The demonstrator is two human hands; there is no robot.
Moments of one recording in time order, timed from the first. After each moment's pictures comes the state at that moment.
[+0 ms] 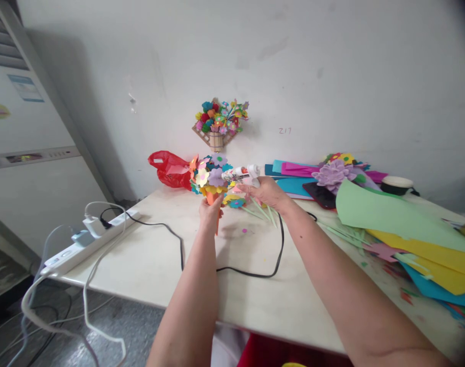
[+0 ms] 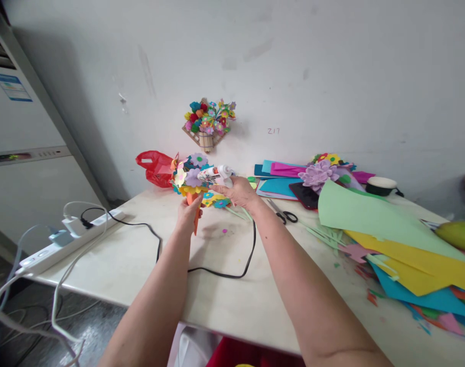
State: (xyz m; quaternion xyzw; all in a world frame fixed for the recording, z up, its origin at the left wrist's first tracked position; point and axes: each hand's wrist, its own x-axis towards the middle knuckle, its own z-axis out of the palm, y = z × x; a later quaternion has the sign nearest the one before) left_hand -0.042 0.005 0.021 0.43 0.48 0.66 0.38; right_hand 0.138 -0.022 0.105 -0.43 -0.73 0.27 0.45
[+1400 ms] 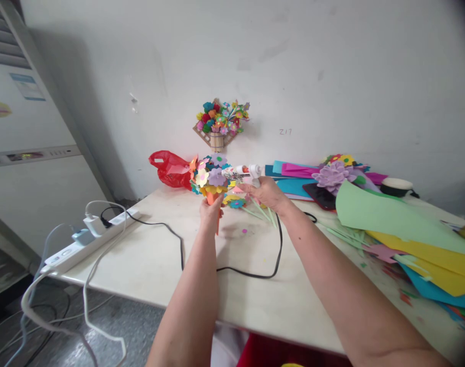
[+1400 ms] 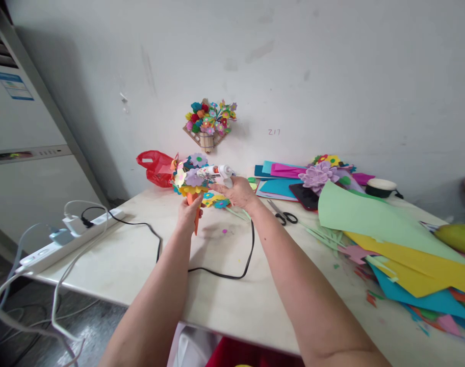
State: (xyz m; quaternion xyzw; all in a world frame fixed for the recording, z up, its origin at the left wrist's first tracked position) left_hand -0.041 0.007 0.020 0.42 0.48 0.67 0.39; right_hand 0.138 -0.020 0.104 -0.41 -0.74 0.23 0.48
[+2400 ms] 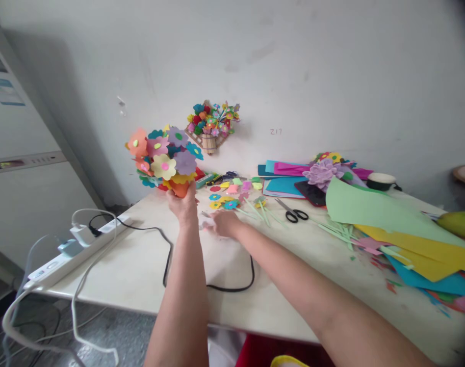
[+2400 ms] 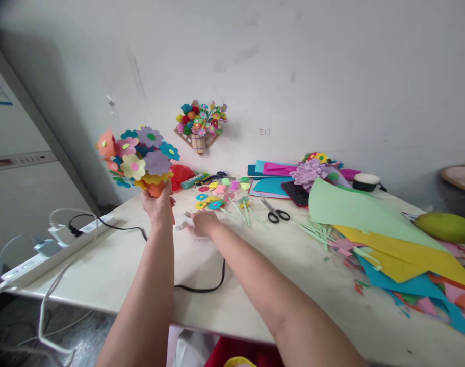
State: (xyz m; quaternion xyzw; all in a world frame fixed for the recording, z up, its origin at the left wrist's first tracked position) left_hand -0.055 -0.010 0.077 0.32 0.47 0.81 0.15; right_hand 0.054 0.001 0.017 -0.43 -0.89 0.00 0.12
